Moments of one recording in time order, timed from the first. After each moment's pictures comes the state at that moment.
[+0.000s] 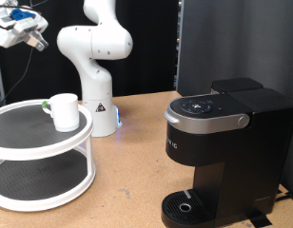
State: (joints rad) arm -0.39 -0.72 -0.60 -2.58 0.42 1.64 -1.22
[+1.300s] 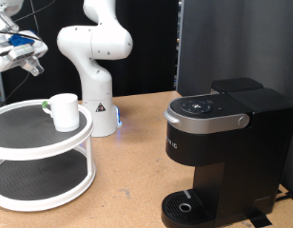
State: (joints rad) arm -0.40 -0.69 -0.65 -2.70 0.39 1.86 -1.31
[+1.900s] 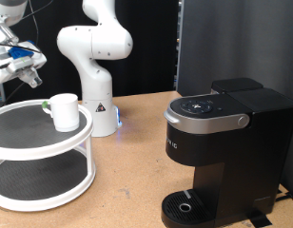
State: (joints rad) arm -0.39 -0.63 -0.66 -2.73 0.40 1.94 -1.38
